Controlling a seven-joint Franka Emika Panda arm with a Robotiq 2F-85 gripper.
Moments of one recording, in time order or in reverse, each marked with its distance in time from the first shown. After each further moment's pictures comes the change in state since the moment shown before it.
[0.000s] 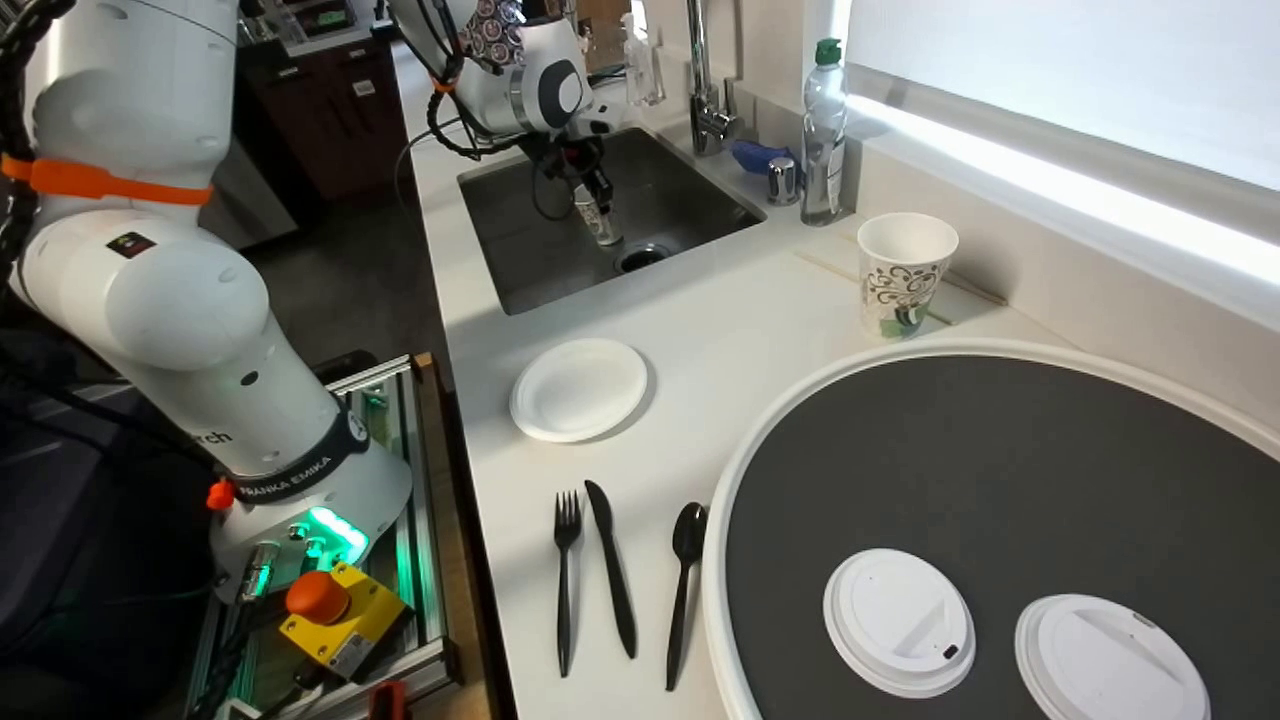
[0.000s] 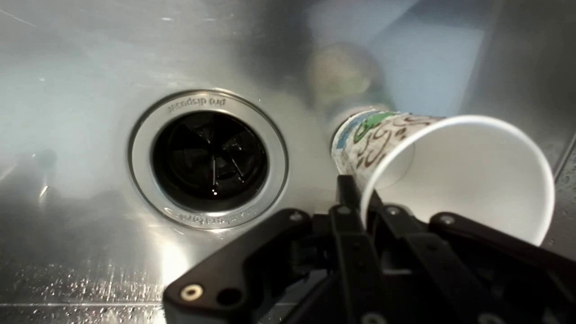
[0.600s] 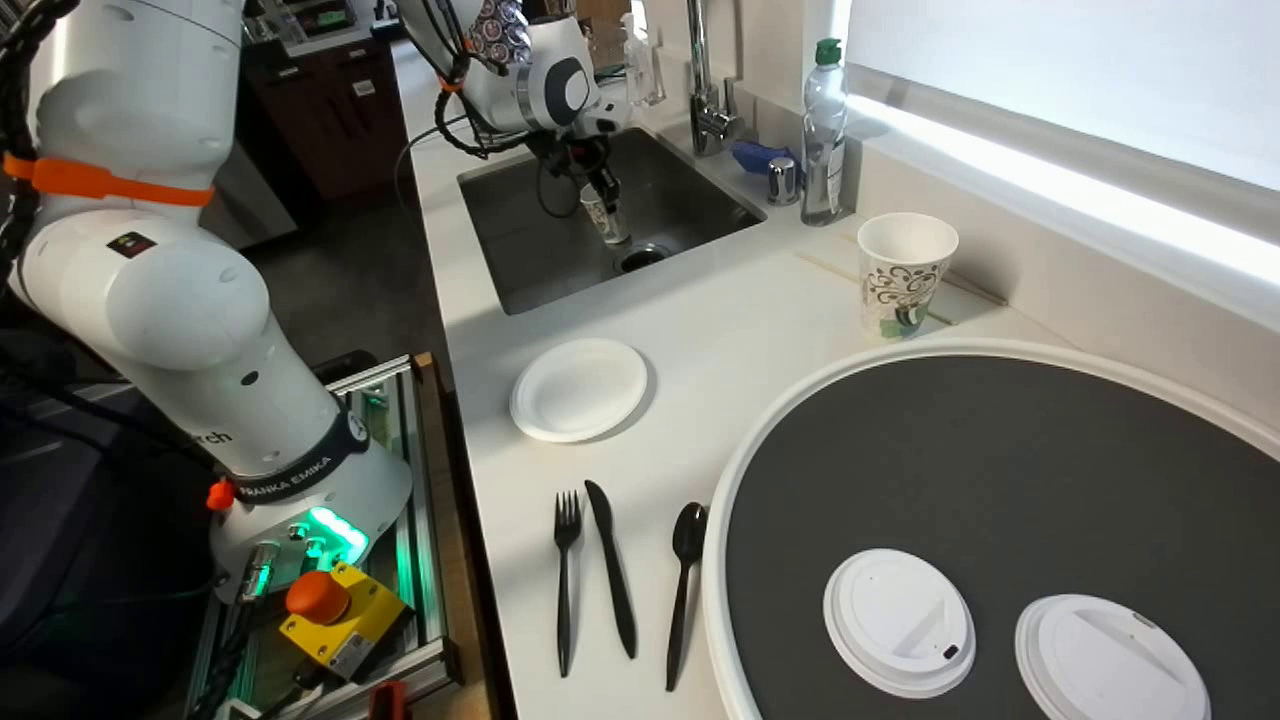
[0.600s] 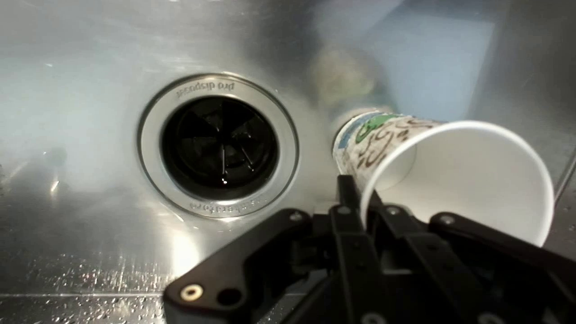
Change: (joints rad) arm 0.003 0.016 -0.019 0.034 0.000 -0.025 0.009
